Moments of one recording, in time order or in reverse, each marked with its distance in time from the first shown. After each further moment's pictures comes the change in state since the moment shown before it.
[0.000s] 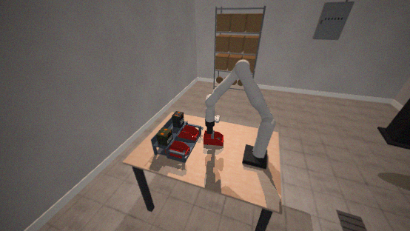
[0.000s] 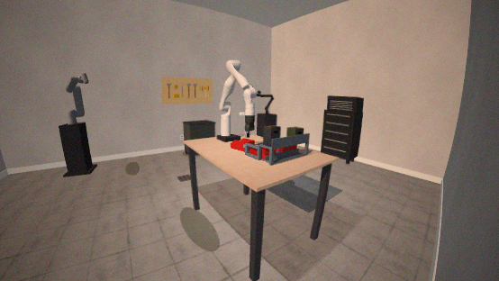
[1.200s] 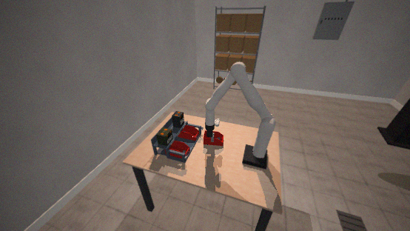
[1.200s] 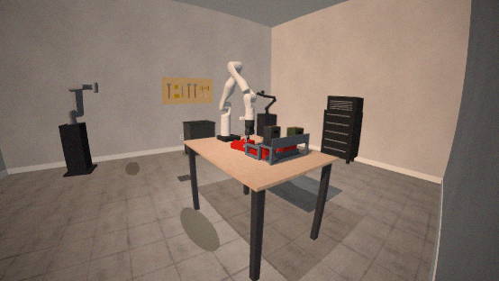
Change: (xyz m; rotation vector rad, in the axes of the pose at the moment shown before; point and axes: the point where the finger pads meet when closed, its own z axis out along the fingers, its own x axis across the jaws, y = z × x) arm -0.001 0.001 0.034 -0.003 -0.001 0.001
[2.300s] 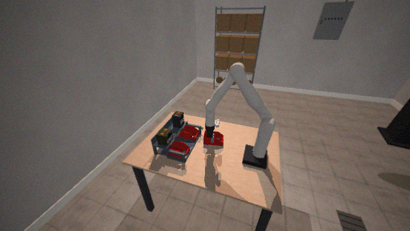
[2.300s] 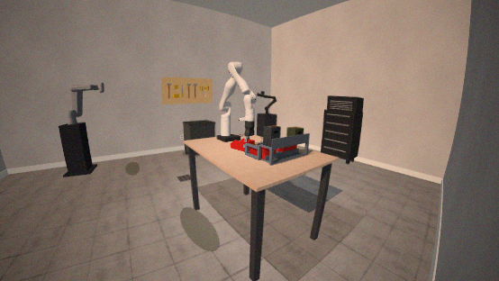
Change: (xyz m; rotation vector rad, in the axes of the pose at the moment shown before) arm 0.001 -0.001 0.007 0.005 0.002 -0.001
